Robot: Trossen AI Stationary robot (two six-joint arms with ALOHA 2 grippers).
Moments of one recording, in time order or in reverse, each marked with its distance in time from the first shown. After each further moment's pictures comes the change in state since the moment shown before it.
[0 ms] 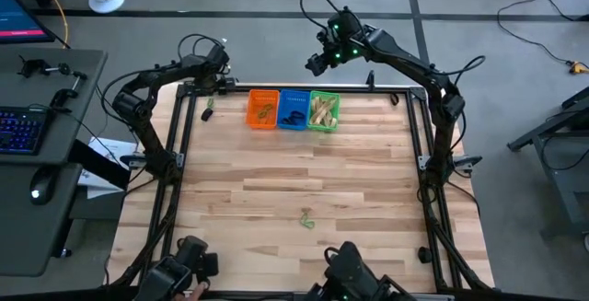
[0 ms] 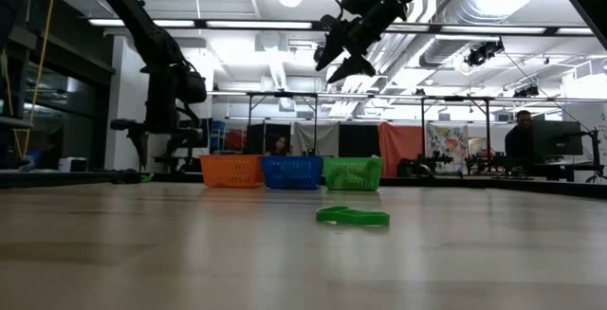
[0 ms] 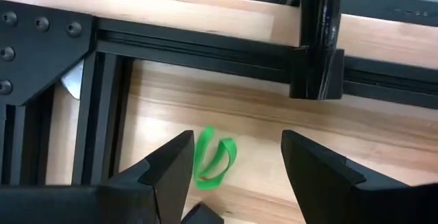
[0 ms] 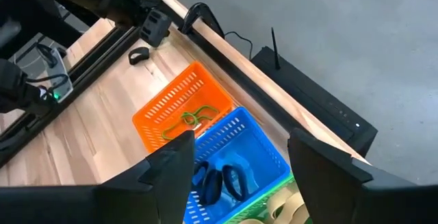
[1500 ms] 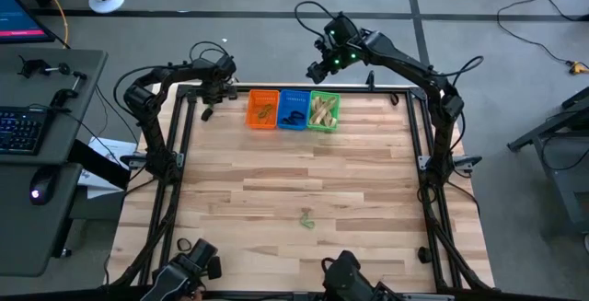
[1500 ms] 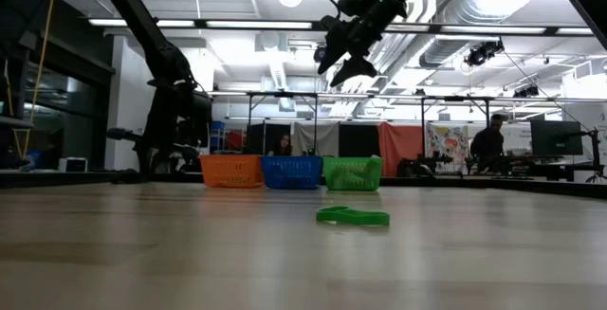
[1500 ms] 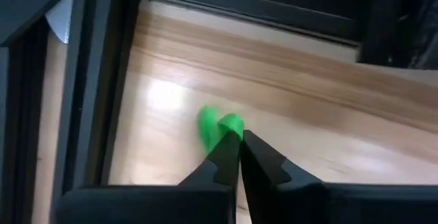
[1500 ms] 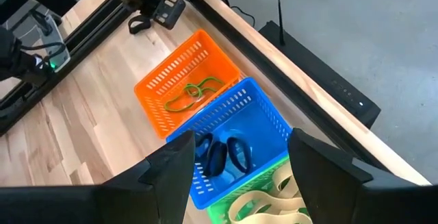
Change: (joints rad) left arm -0.043 0.118 0.013 -0.075 -0.058 -0.148; right arm 0.034 0.001 0.000 -0.087 0.003 -0.026
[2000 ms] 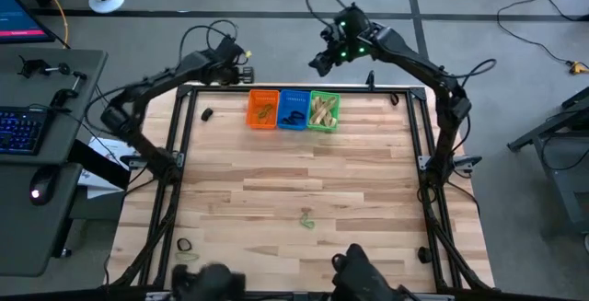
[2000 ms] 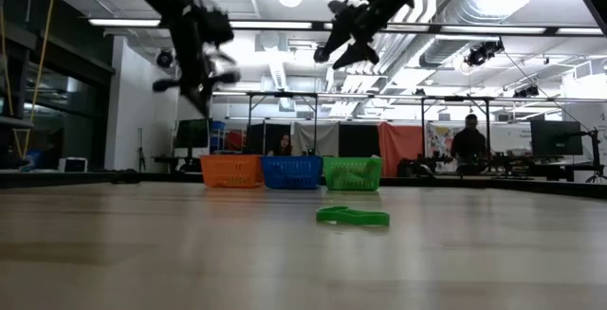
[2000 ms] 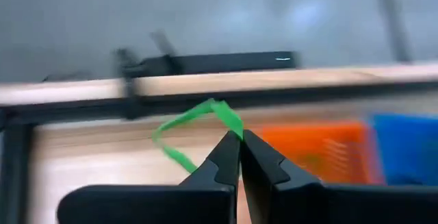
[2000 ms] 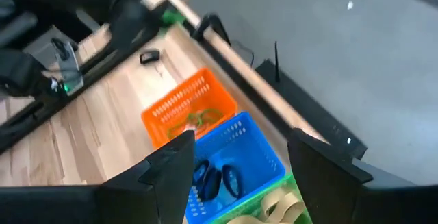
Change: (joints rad) left arm -0.221 -0.307 0.121 0.090 0.063 0.146; right arm -0.030 -0.068 0.000 0.062 -0.007 -0.049
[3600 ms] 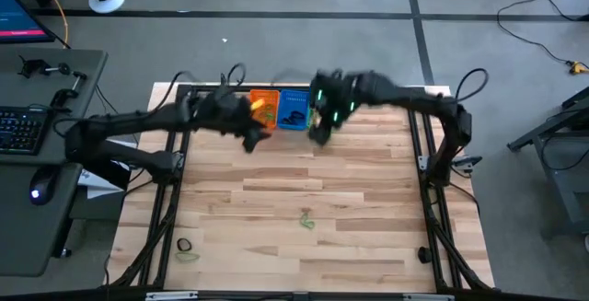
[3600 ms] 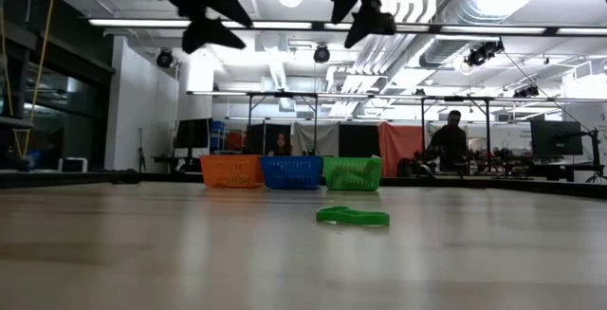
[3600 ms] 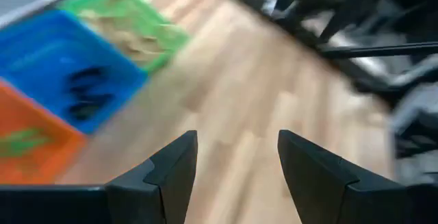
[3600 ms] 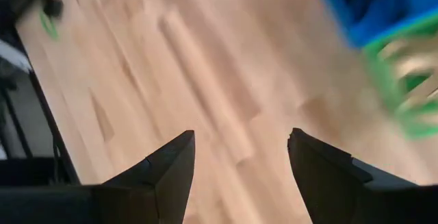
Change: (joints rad) left arm -0.577 -0.436 -0.318 0.332 0.353 0.185; right arm 0.484 -0.075 -0.065 -0.400 0.081 0.269
